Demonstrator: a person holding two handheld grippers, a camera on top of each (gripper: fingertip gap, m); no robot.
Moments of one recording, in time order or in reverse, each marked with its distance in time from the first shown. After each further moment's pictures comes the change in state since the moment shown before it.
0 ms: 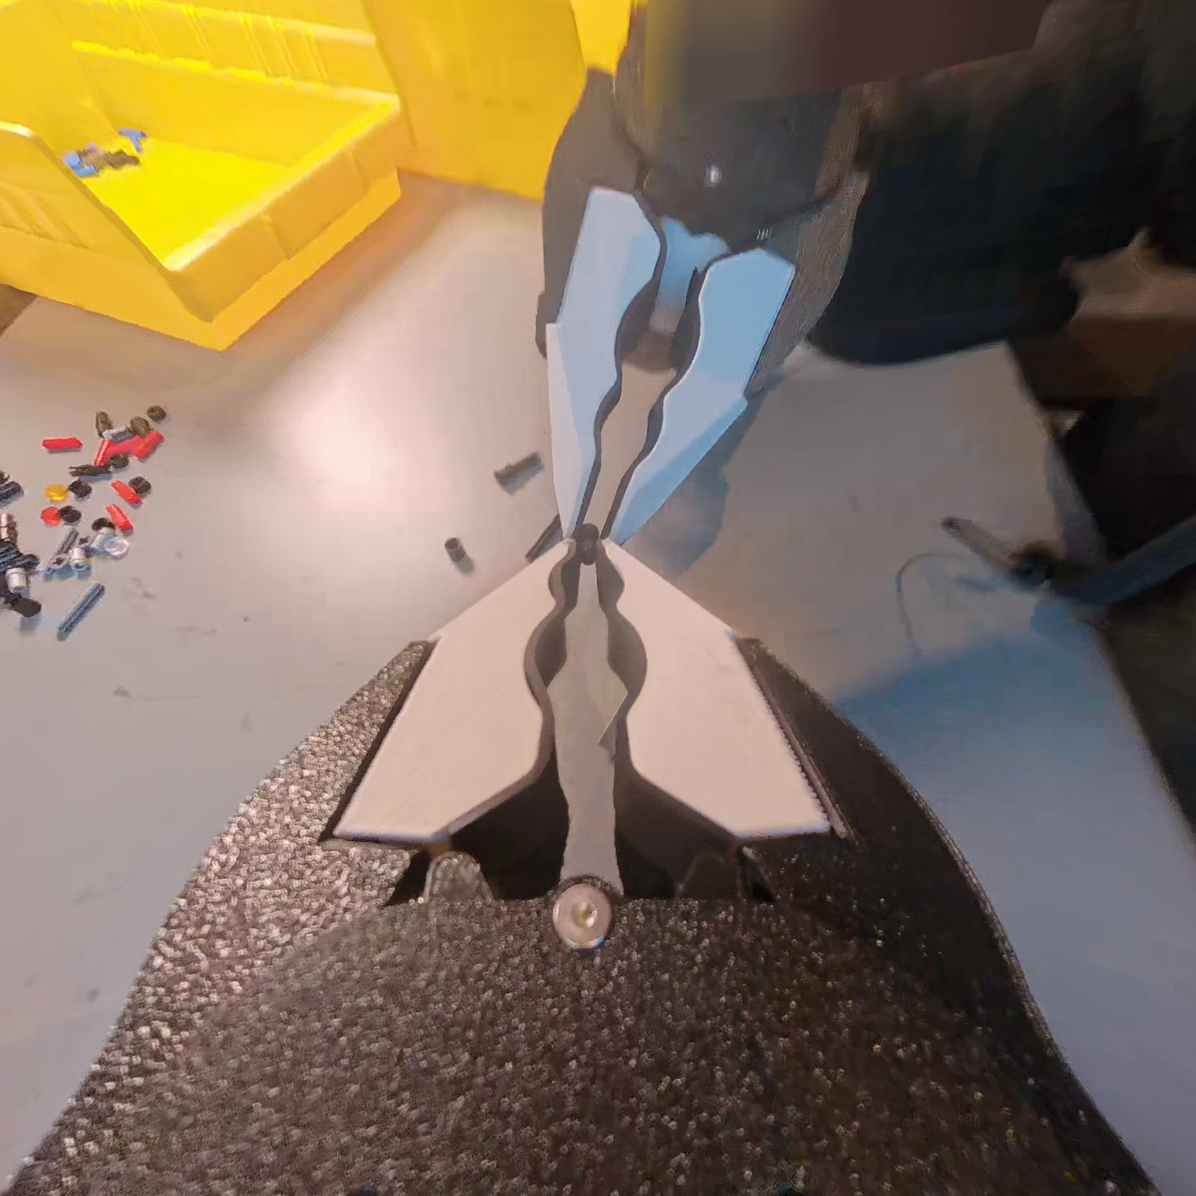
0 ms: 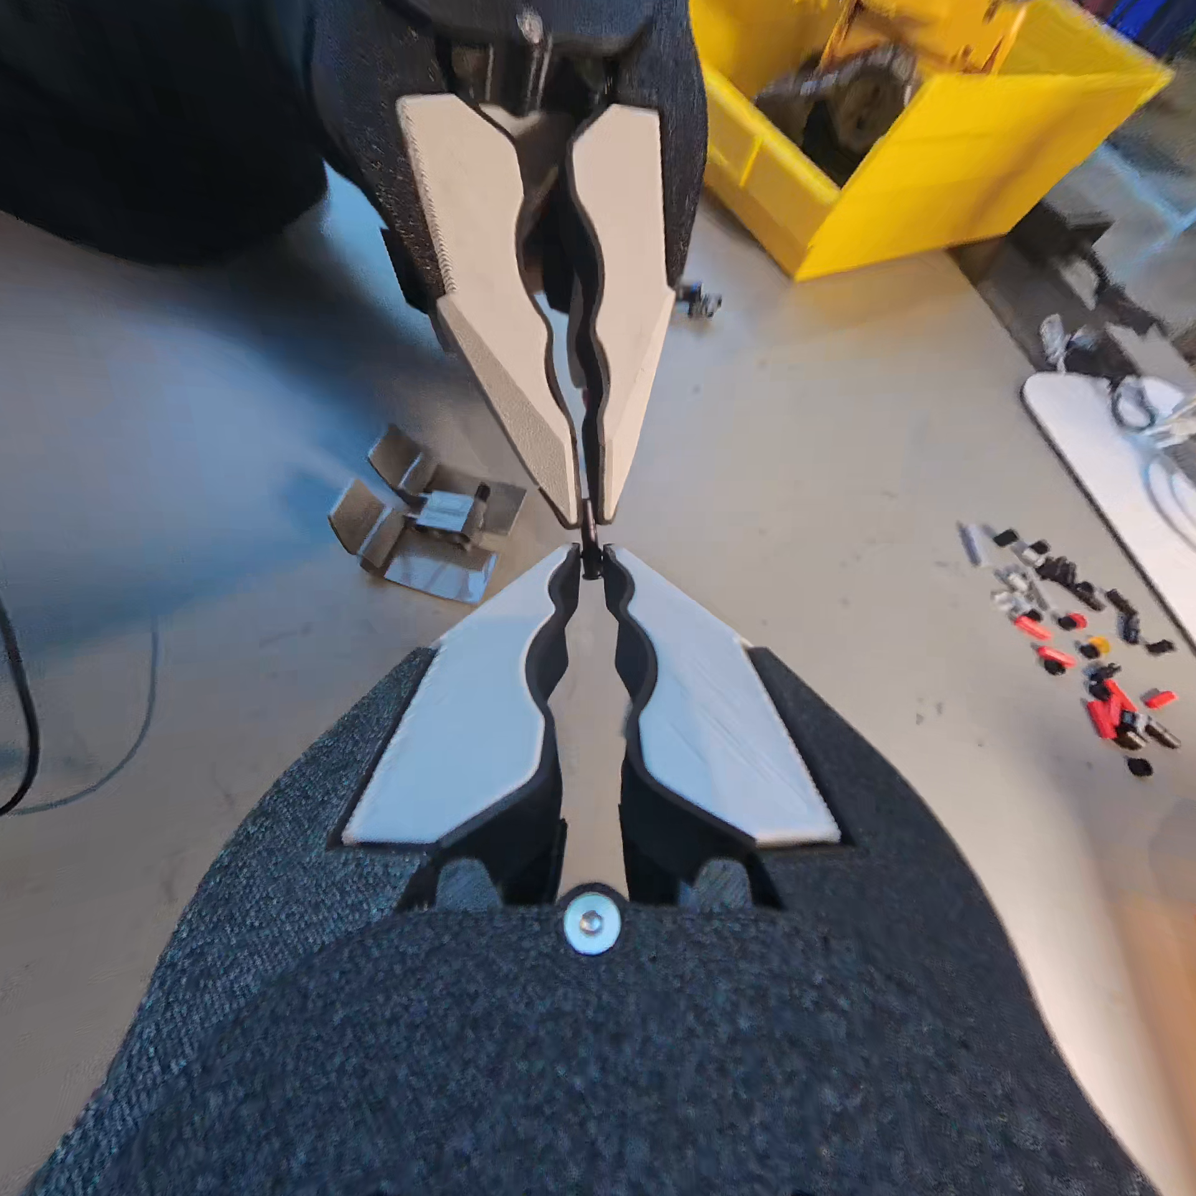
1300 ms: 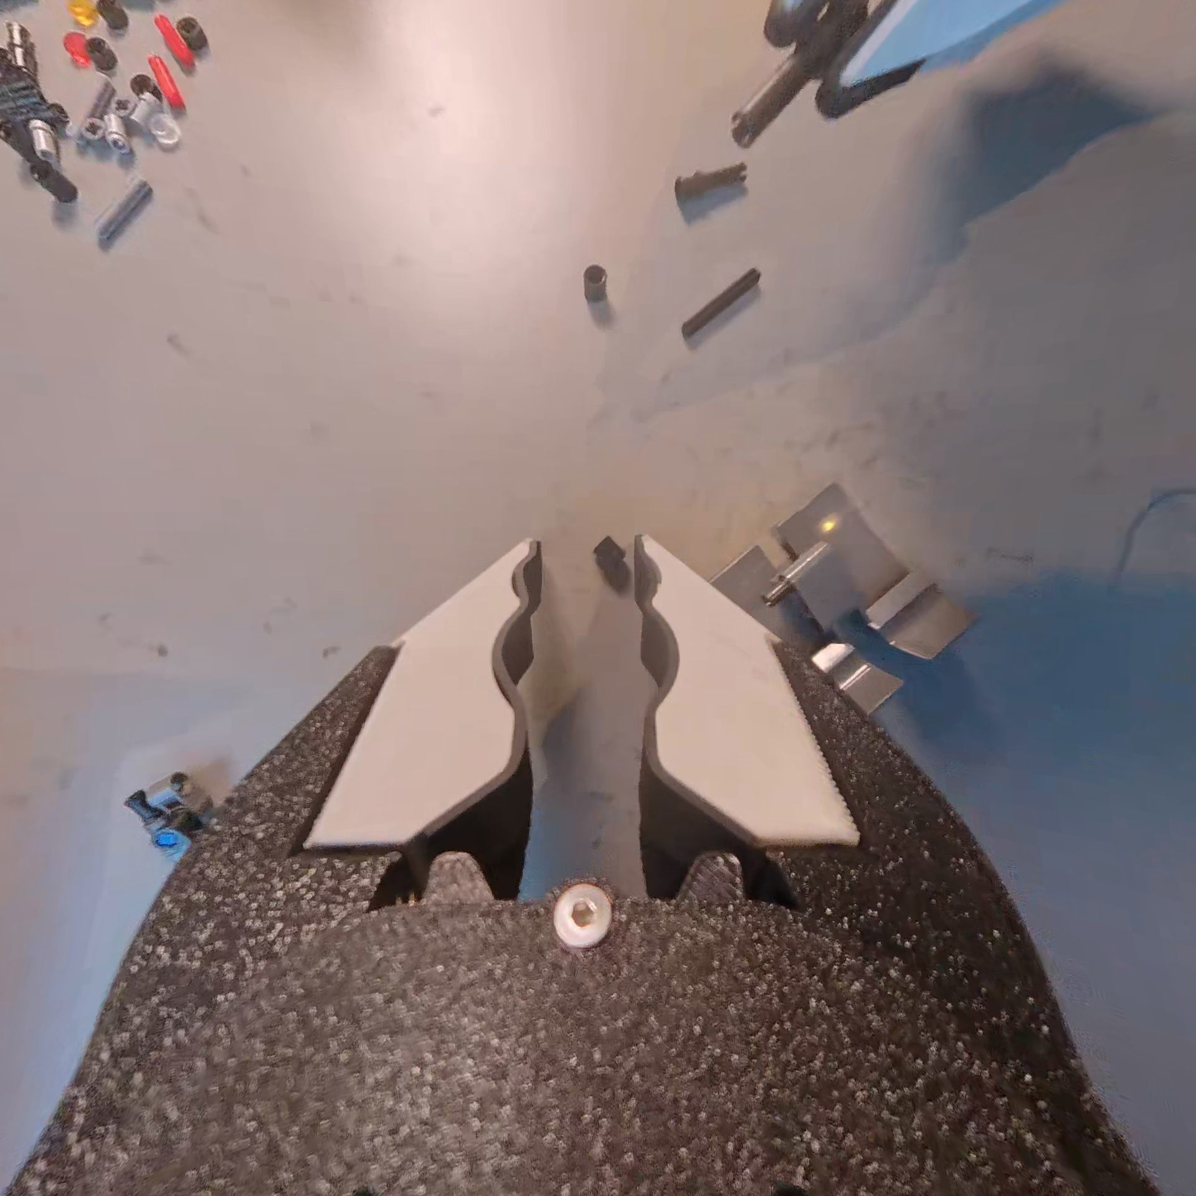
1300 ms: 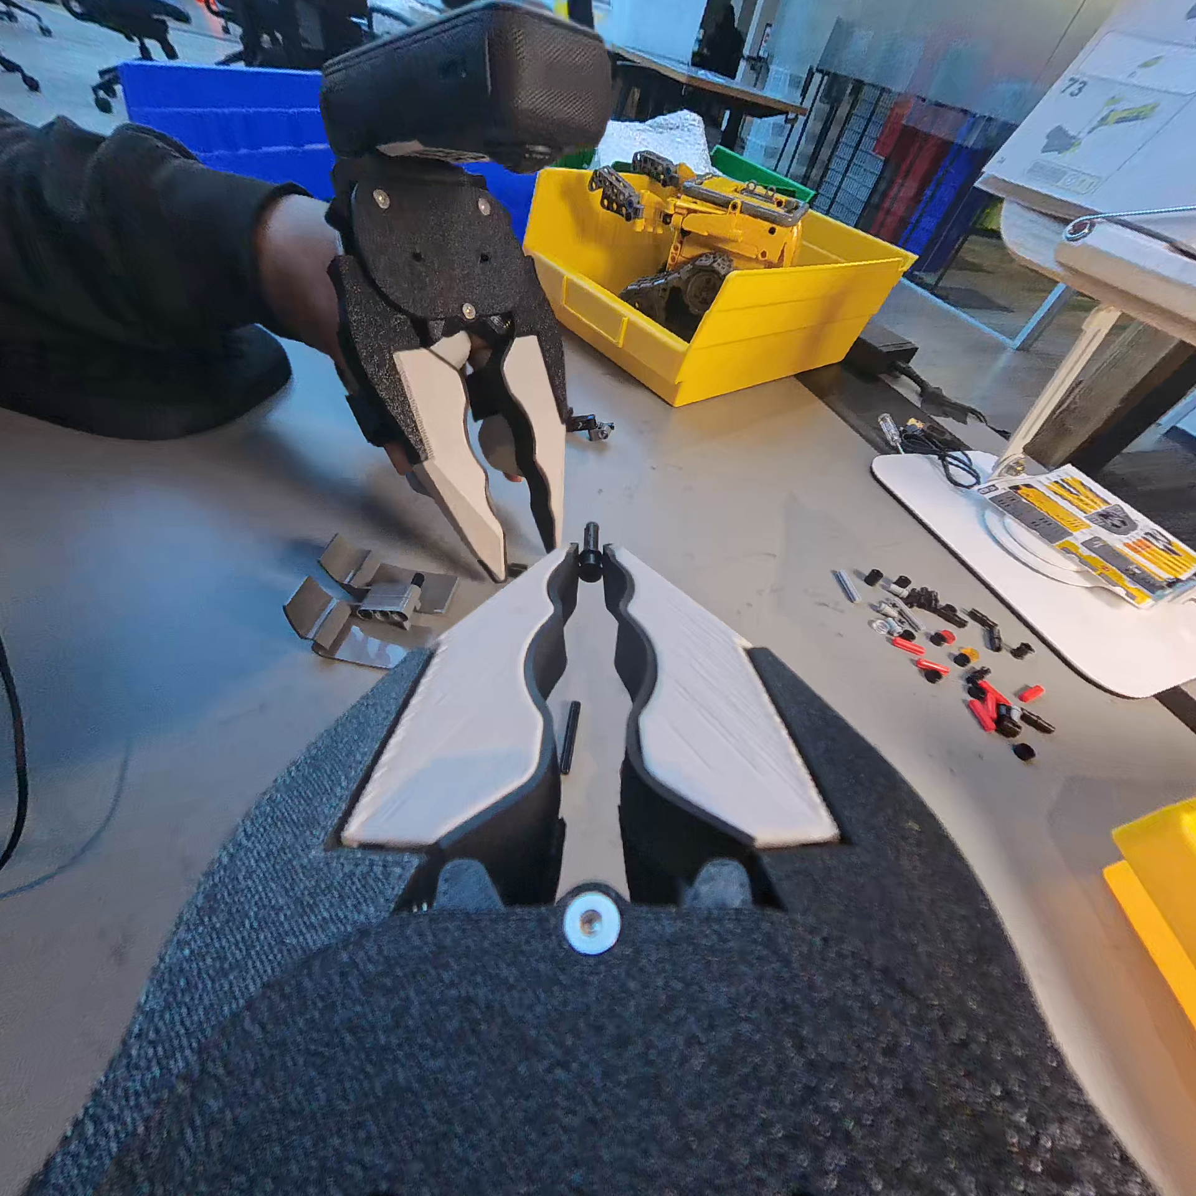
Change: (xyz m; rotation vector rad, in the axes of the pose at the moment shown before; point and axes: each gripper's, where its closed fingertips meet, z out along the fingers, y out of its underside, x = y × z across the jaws) left arm -0.031 0.066 -0.013 -0.372 -0.221 -0.264; right arm 0.034 -0.026 -0.031 0.234 0.106 0.077
